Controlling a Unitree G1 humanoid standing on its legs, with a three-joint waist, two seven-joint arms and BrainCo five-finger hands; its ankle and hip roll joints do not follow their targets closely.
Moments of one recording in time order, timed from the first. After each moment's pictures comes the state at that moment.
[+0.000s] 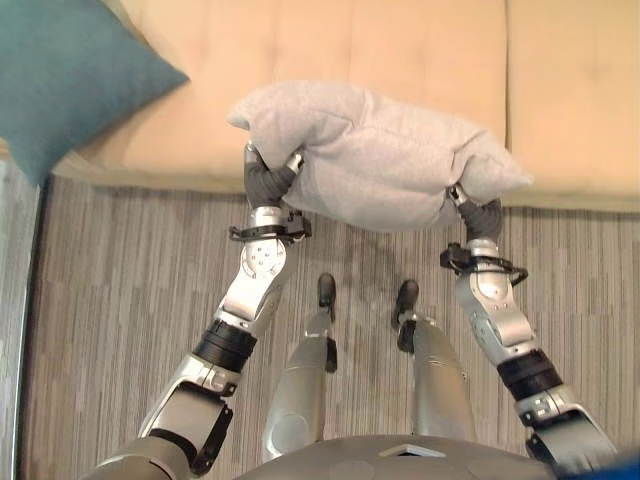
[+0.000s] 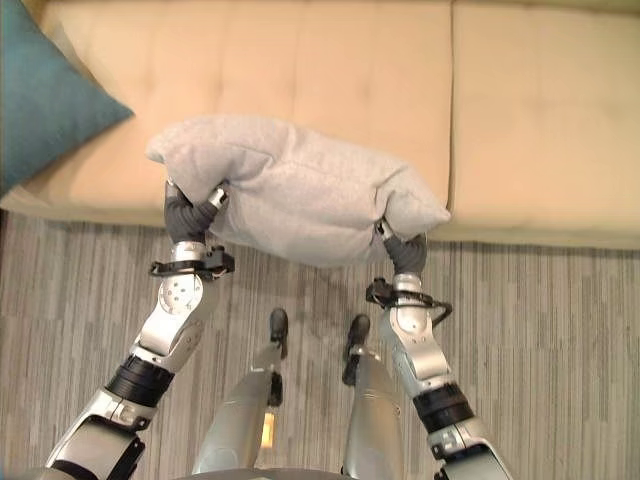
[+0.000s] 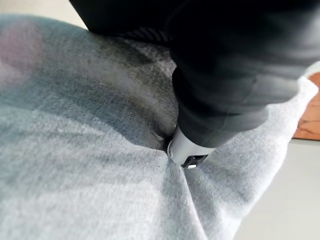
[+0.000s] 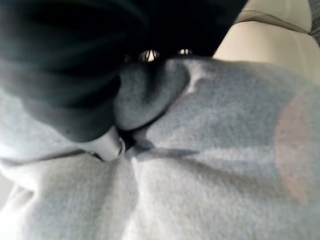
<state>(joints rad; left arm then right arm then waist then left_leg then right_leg) -0.29 0.29 -0.34 0.08 -0.41 -0.29 0.48 -0.16 -0.28 0.28 0.15 0.42 -0.29 -0.40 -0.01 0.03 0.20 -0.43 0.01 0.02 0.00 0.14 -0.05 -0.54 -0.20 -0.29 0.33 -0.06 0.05</state>
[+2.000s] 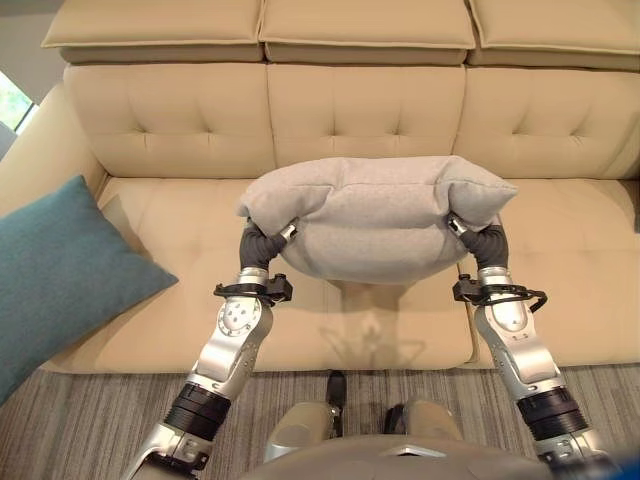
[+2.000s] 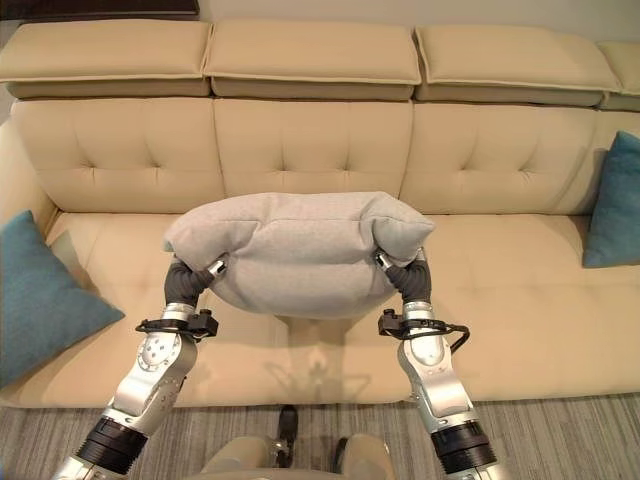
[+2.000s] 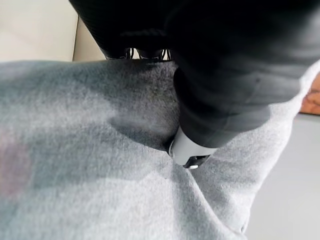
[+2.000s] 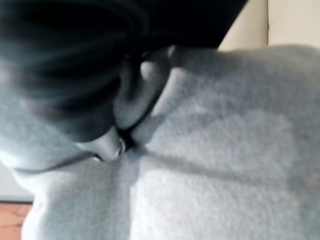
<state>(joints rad) -0.05 0.36 -0.26 0.01 -0.48 -0.21 0.31 -0.05 -0.29 0.21 0.02 0.25 -0.18 -0.24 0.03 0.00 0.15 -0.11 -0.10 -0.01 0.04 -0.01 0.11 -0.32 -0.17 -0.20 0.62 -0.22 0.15</state>
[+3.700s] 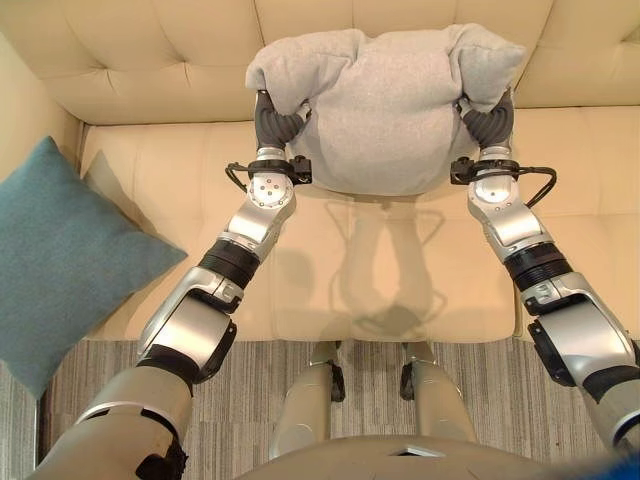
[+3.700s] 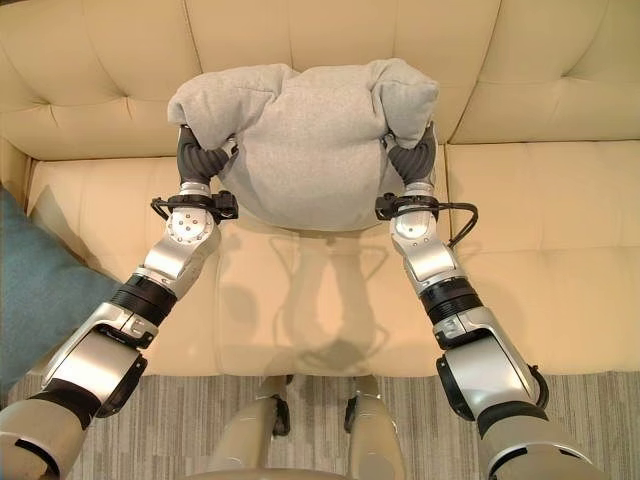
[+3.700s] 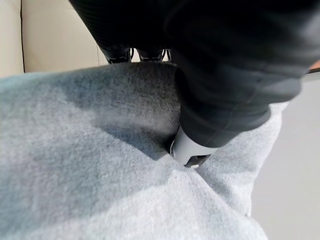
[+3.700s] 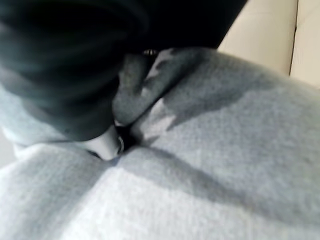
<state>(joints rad) -0.85 0.38 -0.44 0.58 -0.46 -0.25 0.51 -0.83 -0.41 0.33 0.59 0.17 -0.13 -0.53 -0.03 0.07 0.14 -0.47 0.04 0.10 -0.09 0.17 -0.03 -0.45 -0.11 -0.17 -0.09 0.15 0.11</state>
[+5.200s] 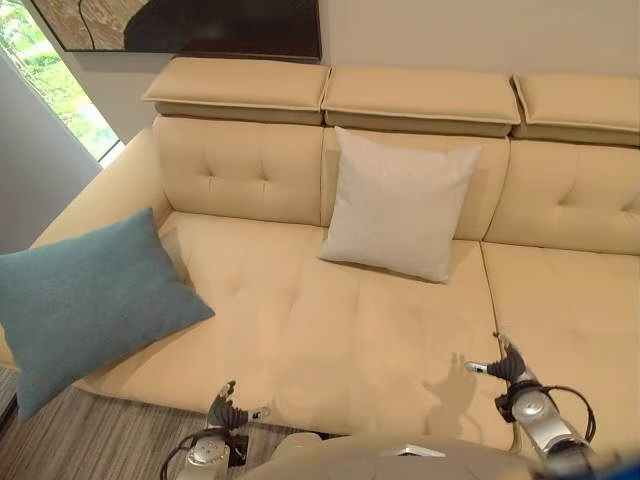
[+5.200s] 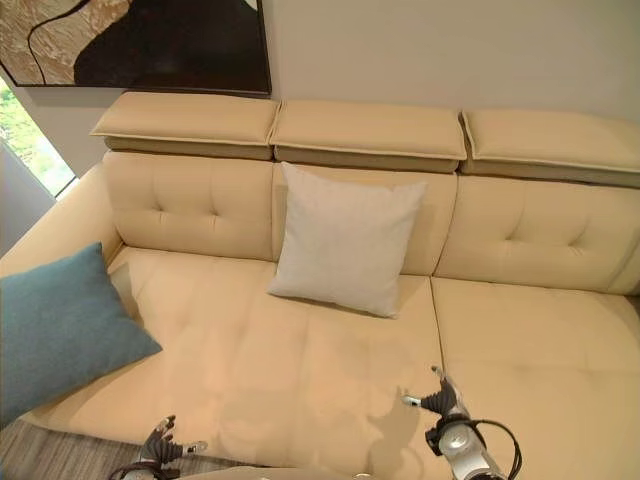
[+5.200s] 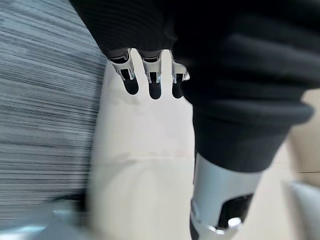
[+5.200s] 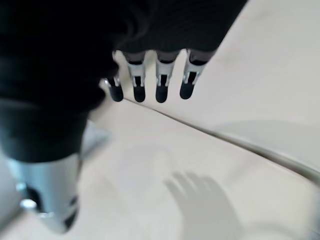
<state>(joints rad) 0.14 0.25 -0.12 1.13 -0.13 -0.12 0.17 0.00 -0.34 0.21 1.07 -0.21 -0.09 -0.24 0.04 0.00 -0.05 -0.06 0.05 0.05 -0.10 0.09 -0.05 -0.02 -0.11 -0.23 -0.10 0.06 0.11</state>
